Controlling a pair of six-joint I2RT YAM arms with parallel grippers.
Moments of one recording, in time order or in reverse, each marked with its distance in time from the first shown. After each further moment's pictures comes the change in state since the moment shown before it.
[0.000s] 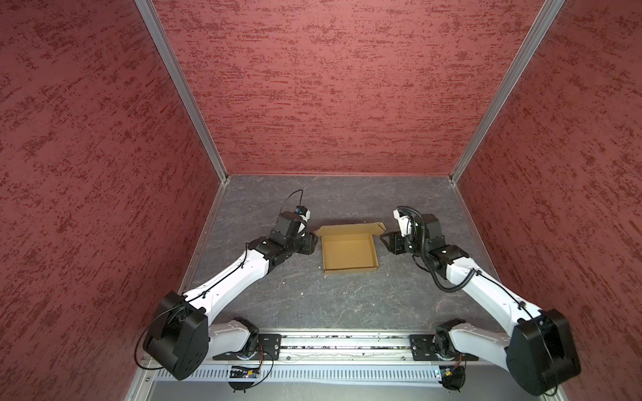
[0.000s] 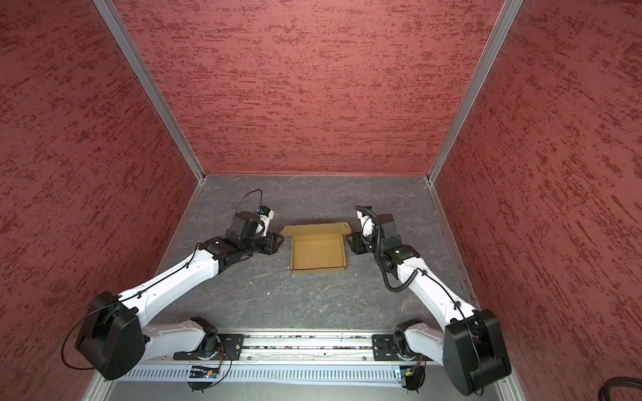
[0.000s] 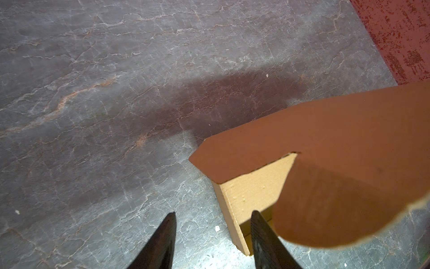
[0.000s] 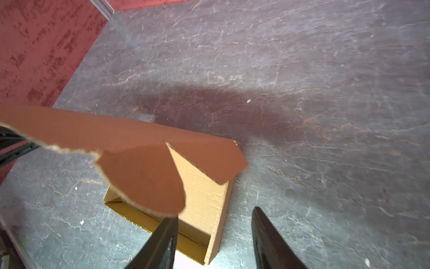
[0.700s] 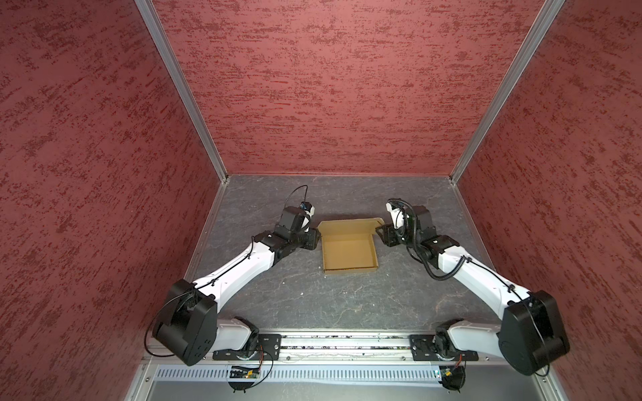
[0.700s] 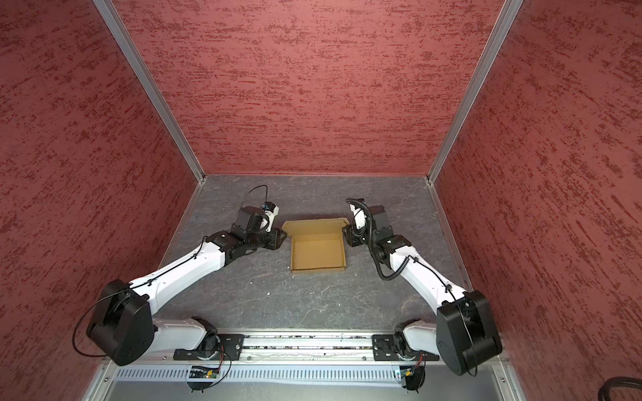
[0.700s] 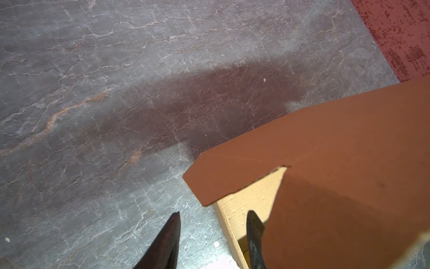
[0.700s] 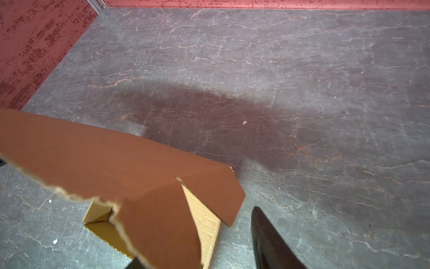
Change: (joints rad) left arm 0.007 0.084 0.063 0.015 0.018 0.034; right arm 0.030 0.099 0.098 0.005 0.078 -0.059
